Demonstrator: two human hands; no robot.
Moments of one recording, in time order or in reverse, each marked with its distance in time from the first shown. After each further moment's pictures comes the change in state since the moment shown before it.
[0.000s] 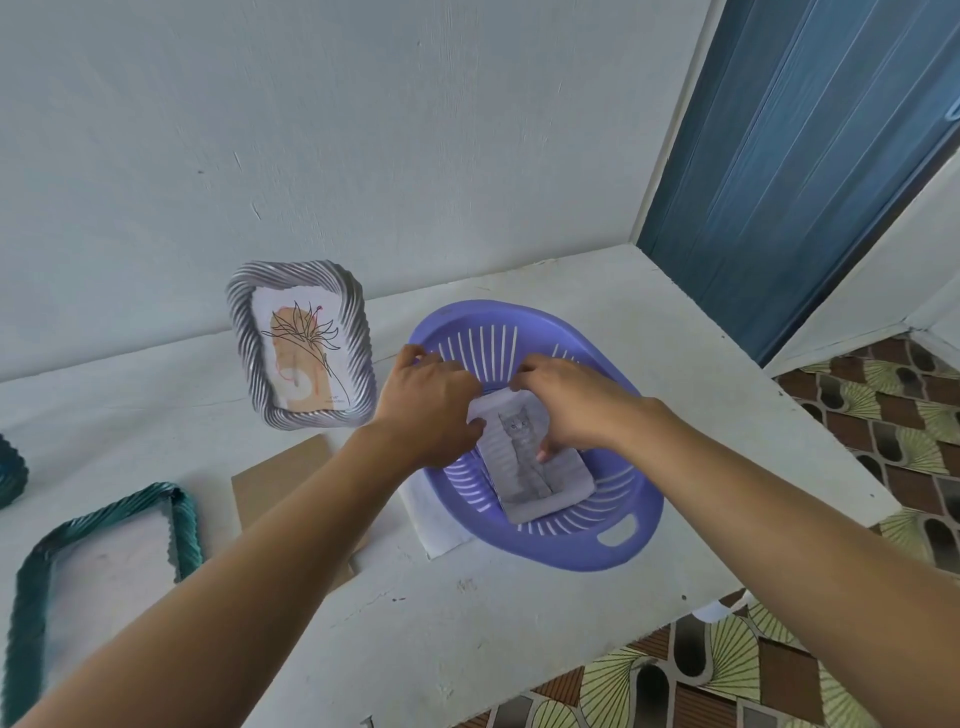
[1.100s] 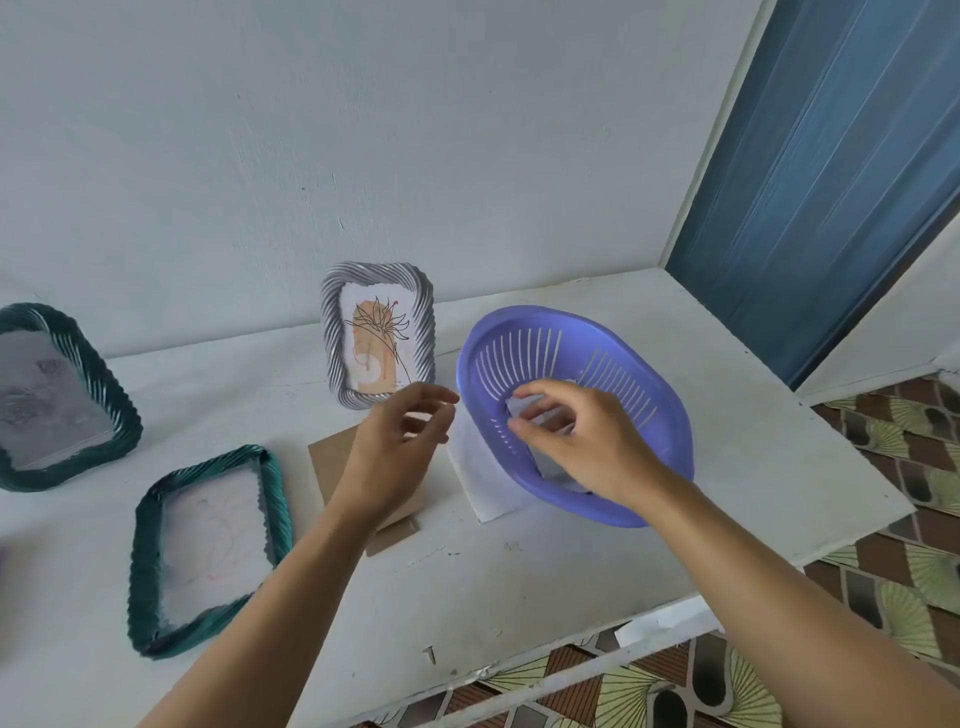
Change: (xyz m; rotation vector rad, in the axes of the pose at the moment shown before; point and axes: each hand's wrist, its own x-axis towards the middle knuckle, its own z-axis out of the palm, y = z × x) left_hand -0.125 -0.022 -0.018 -1.209 0.312 -0.401; right_hand -0.065 -0.081 0.016 0.743 0.418 0.022
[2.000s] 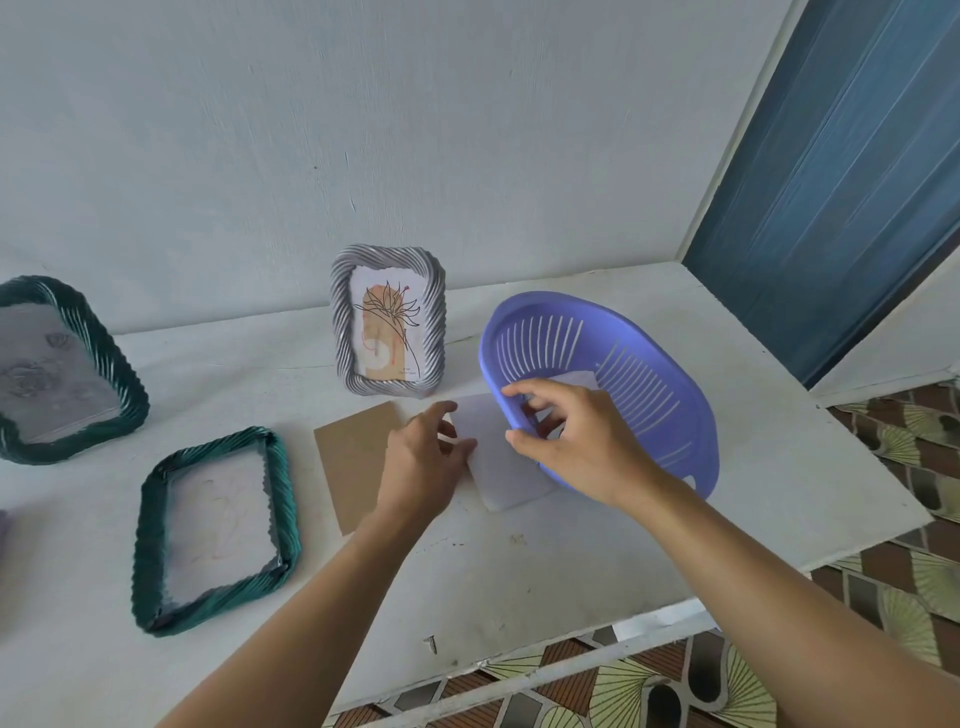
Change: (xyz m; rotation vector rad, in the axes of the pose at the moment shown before) left_hand 0.004 -0.048 0.037 0.242 0.109 -0.115; right_hand 0.005 0.003 0.015 -0.074 -0.053 -0.027
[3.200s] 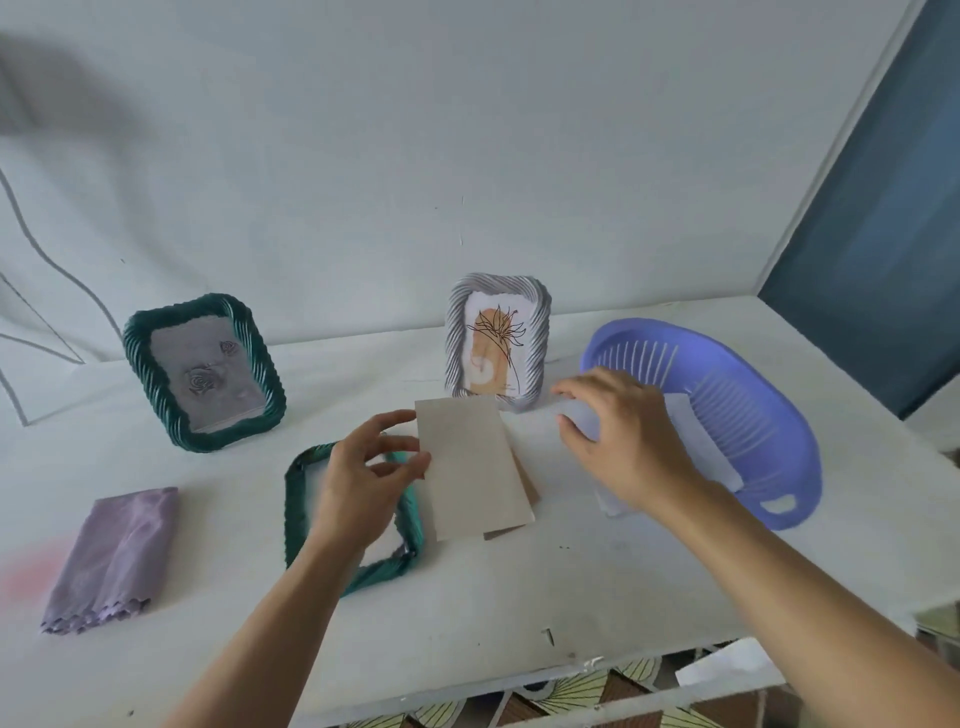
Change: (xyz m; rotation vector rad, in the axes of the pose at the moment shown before) left_hand -0.048 -0.042 -0.161 -0.421 0.088 -0.103; right_hand 0.013 -0.066 0.050 -0.443 0.272 -0.316
